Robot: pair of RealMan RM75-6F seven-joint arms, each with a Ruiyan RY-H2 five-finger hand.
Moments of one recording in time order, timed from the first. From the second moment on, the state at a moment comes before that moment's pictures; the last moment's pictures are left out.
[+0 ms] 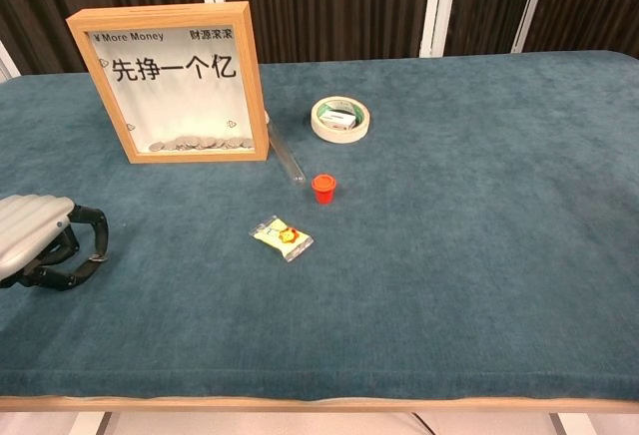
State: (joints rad) left arm -0.38 -1.78 -0.06 -0.99 1.42 1.24 0.17; right arm 0.10 -1.08 0.04 -1.65 -1.46 1.38 -0.05
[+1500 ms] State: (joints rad) left arm -0.42 -1.49 -0.19 -1.47 1.34 1.20 0.19; right arm 0.10 -1.07 0.04 -1.65 -1.45 1.38 -0.05
